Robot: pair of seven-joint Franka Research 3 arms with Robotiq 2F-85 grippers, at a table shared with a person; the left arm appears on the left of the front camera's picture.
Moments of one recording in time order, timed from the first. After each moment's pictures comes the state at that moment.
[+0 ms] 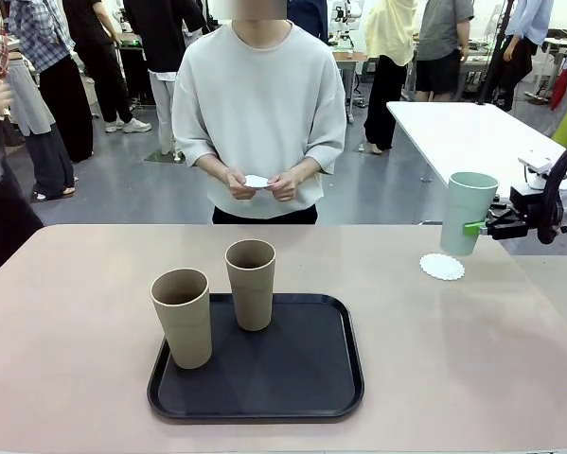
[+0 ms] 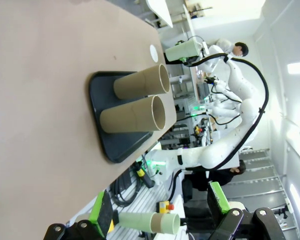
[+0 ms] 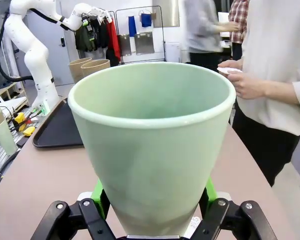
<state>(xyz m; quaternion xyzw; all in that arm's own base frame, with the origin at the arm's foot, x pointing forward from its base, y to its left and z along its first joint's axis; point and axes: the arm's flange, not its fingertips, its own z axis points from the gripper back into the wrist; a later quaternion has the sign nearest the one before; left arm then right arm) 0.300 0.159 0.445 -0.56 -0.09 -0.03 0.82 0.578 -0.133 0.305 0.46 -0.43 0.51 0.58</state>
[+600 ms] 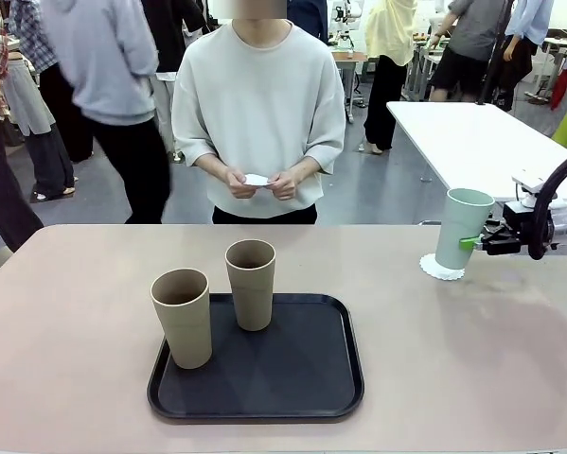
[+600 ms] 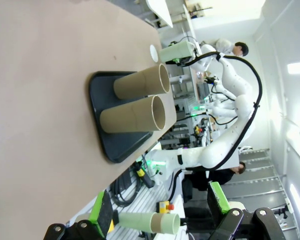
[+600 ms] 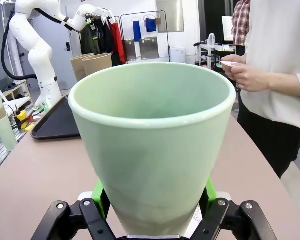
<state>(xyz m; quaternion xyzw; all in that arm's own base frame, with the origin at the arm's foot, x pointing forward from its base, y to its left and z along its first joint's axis) 0.300 0.159 0.445 -0.56 -0.09 -0.03 0.82 0.587 -0.137 0.264 0.48 -0.44 0.51 0.57</state>
